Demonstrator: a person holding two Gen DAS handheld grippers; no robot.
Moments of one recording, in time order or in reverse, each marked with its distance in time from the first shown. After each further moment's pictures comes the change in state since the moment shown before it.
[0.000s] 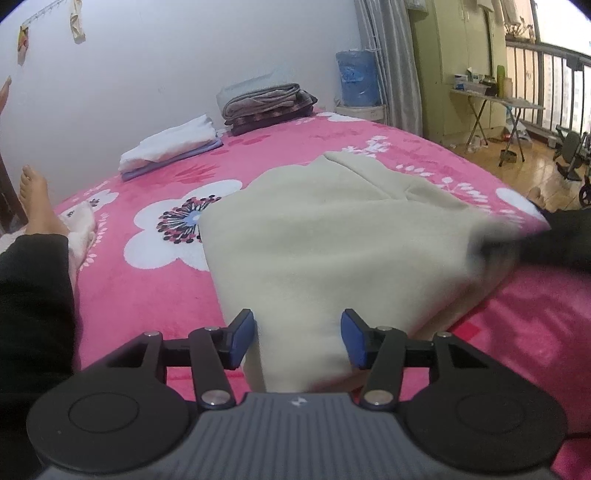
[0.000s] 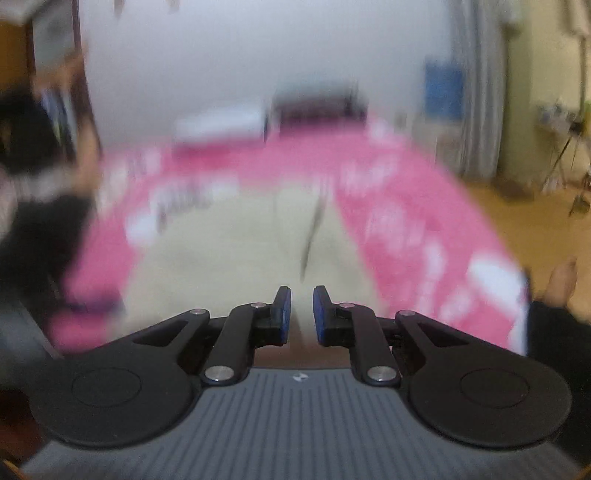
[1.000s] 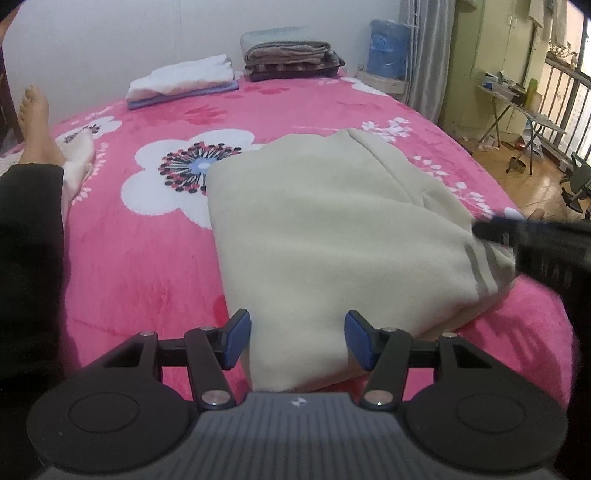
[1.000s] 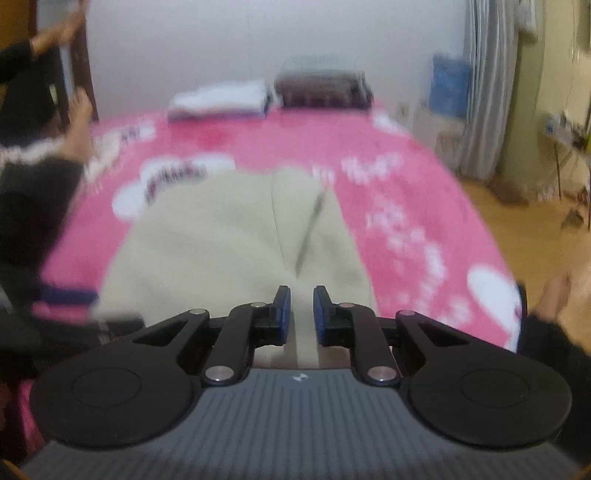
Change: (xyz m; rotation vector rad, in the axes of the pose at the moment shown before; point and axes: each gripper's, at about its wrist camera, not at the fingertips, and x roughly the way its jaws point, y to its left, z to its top) left arm 0.009 0.021 0.024 -0.187 0.199 -0.035; right arm -0.004 0.012 0.030 -0.067 -0.056 -0.015
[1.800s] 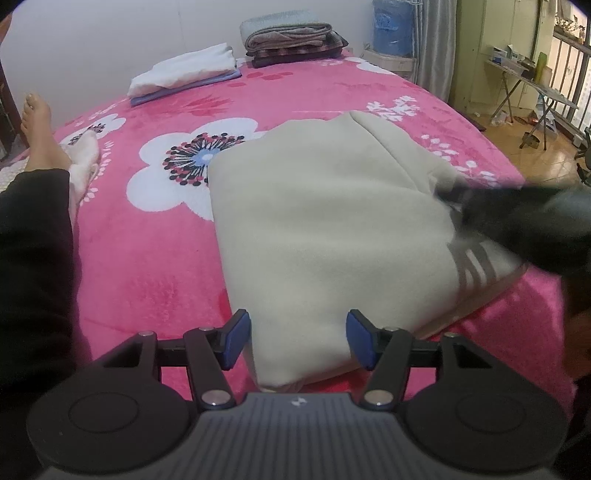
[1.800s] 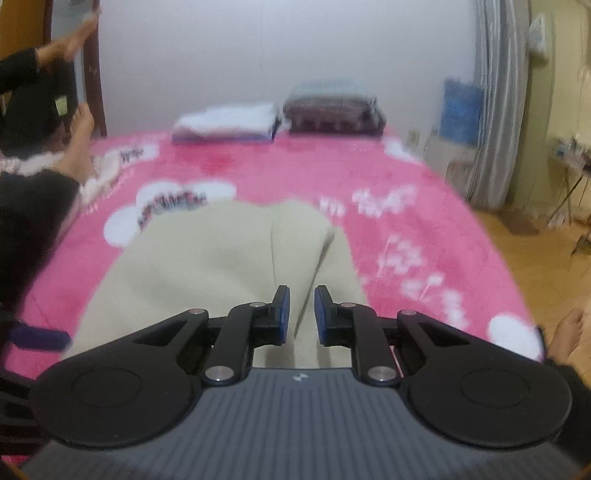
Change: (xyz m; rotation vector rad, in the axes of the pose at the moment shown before) left arm 0.003 -0.014 0.005 0.037 0.059 0.062; right arm 0.055 -0.012 0.007 -0.017 0.006 0.023
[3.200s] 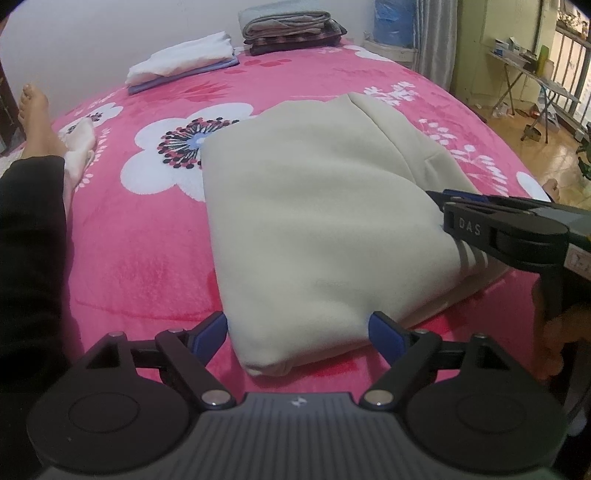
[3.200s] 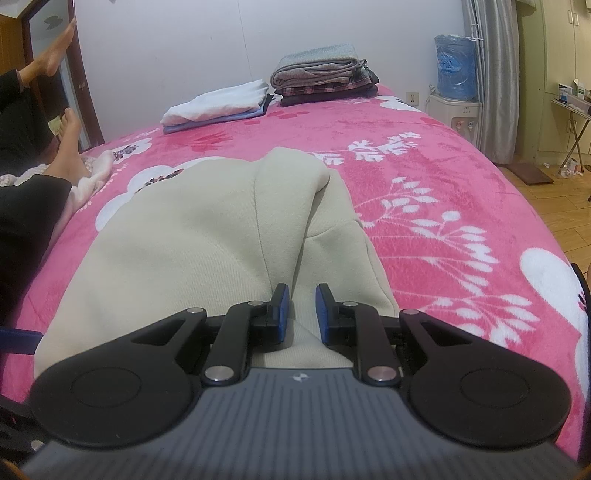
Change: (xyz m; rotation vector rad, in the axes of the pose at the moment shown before) left arm 0.002 -0.004 -0.009 0.000 0.028 -0.003; right arm 0.020 -0.020 -0.022 0.124 0.011 0.055
